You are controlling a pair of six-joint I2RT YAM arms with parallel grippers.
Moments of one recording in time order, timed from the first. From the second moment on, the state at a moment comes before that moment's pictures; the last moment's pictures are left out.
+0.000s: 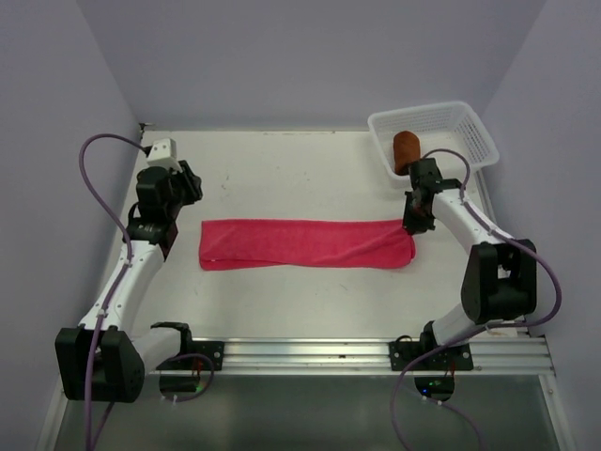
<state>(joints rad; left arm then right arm) -0.04 1.10 0.82 -0.04 -0.03 -0.25 0.11 1.58 1.09 -0.73 0.15 0.33</state>
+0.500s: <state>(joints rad) -0.06 1.10 0.81 -0.04 0.01 -0.25 0.10 1.52 1.49 -1.00 0.41 0.28</state>
